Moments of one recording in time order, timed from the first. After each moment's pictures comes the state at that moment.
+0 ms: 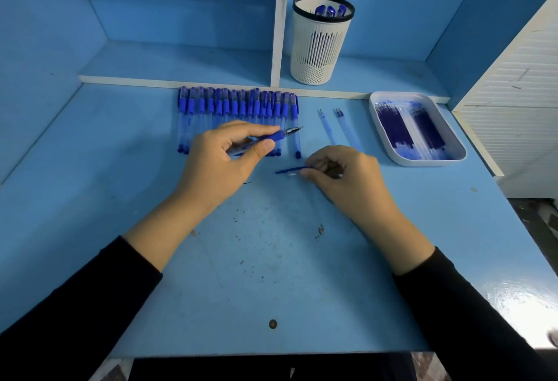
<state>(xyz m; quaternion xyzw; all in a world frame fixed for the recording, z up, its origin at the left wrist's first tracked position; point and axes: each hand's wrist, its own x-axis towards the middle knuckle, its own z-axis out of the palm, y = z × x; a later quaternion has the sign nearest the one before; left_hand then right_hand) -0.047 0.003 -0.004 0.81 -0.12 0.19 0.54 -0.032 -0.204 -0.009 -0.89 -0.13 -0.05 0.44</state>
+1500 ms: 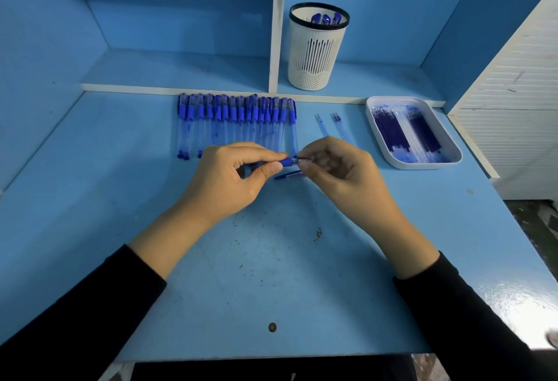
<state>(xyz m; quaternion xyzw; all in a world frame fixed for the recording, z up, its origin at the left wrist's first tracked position) -0.048 0.001 -0.015 0.84 -0.19 0.20 0.46 -0.041 -0.199 0.008 -0.78 -0.18 -0.01 0.59</state>
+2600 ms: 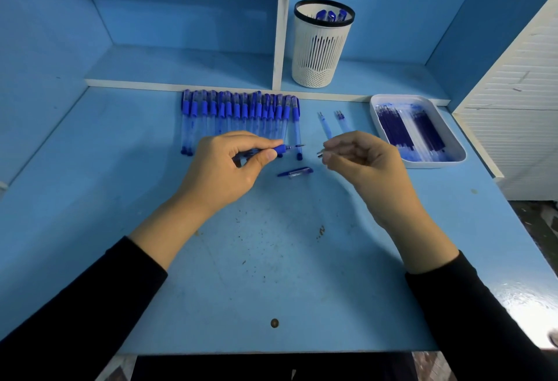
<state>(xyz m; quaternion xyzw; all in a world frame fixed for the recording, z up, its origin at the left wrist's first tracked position) -0.046 0.007 -0.010 0.85 -0.16 0.21 0.46 -0.035 -0.216 0.011 -0.75 -0.05 0.00 0.66</state>
